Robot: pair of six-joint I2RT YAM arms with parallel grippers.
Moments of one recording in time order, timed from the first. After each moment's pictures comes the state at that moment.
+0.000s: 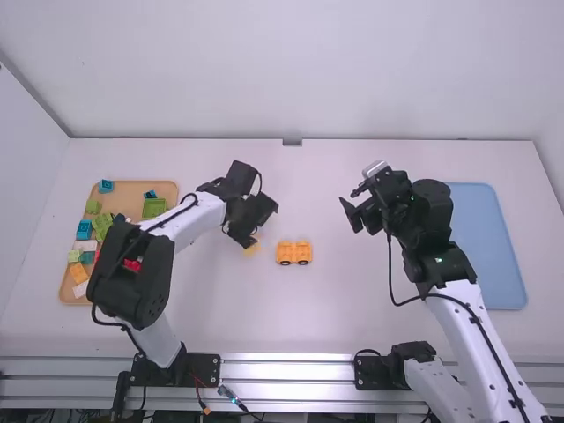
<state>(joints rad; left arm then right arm) -0.32 1.78 1.15 -0.55 0.28 -1.27 0.17 1.01 0.80 -0.21 -0.33 -0.39</state>
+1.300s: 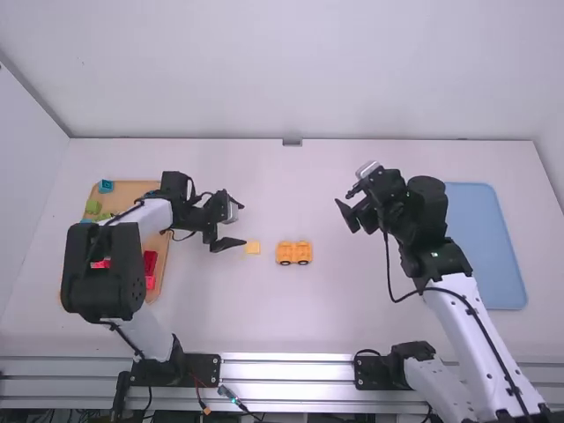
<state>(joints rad) 0.08 1.78 0.97 -0.47 1.02 1.42 0.18 1.07 0.81 -0.20 -0.38 -0.47</state>
